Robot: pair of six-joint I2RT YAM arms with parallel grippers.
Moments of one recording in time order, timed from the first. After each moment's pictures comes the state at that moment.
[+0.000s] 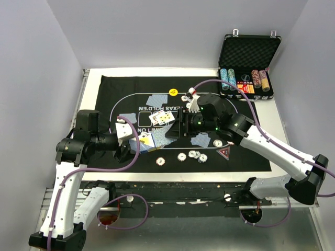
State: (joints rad) left arm -0.16 0.79 1.10 -1.16 1.00 0.77; right arm 0.88 1.29 1.25 -0.51 -0.28 0.76
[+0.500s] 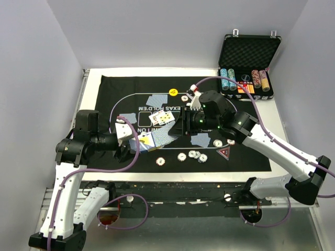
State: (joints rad) left arm -0.16 0.79 1.10 -1.15 1.00 0.77; right arm 0.88 1.28 1.31 -0.58 -0.25 0.73
